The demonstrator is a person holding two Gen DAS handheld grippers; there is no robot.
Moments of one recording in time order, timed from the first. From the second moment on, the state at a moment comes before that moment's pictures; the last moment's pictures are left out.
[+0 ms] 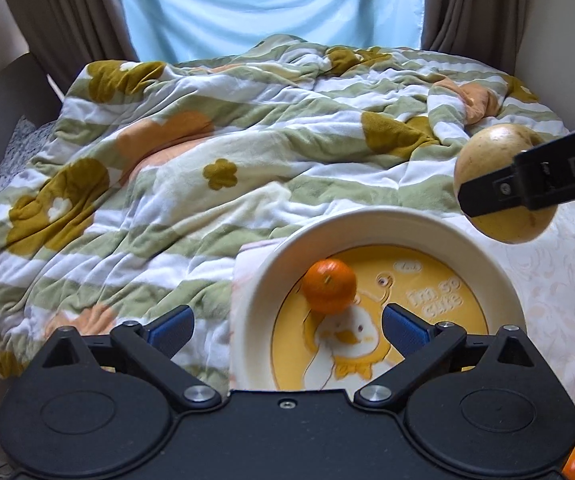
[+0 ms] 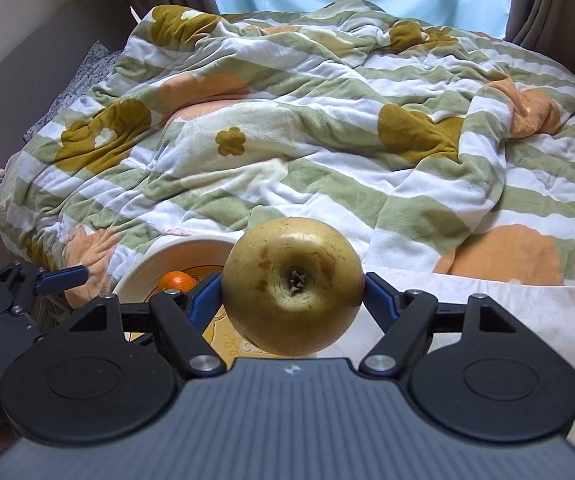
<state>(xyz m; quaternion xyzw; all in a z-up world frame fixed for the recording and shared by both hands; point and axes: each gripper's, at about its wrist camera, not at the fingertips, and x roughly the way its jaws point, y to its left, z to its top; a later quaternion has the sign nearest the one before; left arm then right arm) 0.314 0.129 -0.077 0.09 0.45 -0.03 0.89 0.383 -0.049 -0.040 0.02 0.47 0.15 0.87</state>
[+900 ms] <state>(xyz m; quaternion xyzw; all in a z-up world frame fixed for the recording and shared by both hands) 0.263 0.163 -0.062 0.04 0.44 0.01 0.90 0.378 0.023 -0.073 -0.06 0.46 0.17 0.87</state>
